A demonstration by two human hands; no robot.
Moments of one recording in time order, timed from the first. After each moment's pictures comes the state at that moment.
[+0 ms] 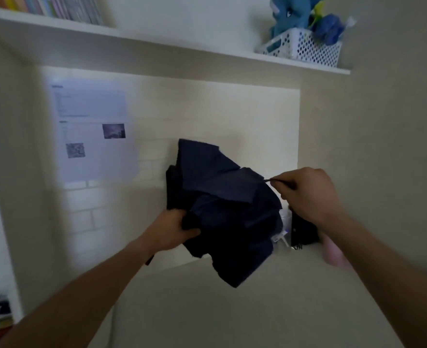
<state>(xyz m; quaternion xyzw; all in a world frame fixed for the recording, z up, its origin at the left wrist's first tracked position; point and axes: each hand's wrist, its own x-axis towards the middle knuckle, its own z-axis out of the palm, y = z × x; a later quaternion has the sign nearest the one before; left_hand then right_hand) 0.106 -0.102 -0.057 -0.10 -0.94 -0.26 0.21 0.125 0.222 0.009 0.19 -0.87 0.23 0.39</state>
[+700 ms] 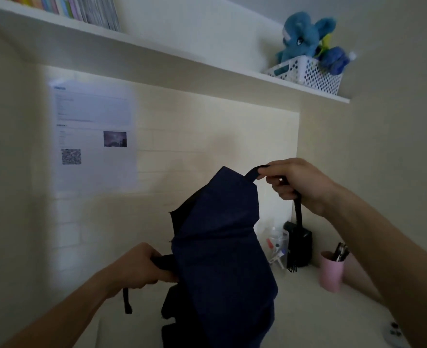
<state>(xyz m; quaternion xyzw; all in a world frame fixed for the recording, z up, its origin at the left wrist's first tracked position) 0.128 -0.159 -0.076 -0.06 -0.90 -0.44 0.00 0.121 0.176 0.083 0.21 -0.79 0.56 0.09</state>
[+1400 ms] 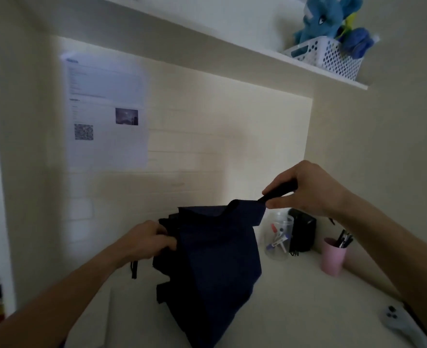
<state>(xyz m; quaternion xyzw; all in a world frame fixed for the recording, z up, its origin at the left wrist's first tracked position) 0.121 -0.170 -0.080 -0.03 -0.91 -0.40 0.05 0.144 0.175 0.052 0.29 -0.90 0.26 0.18</state>
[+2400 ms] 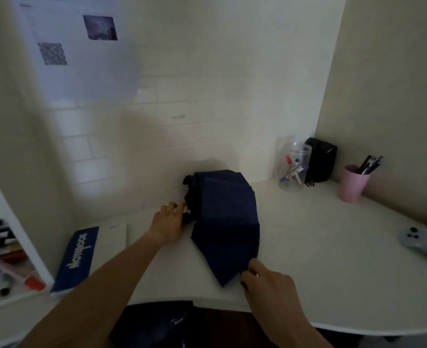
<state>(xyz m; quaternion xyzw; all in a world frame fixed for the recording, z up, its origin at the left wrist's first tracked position) 0.047 -0.168 -0.277 -0.01 -0.99 -0.06 0.10 0.182 0.117 -0.295 0.24 -0.94 0.07 0.22</state>
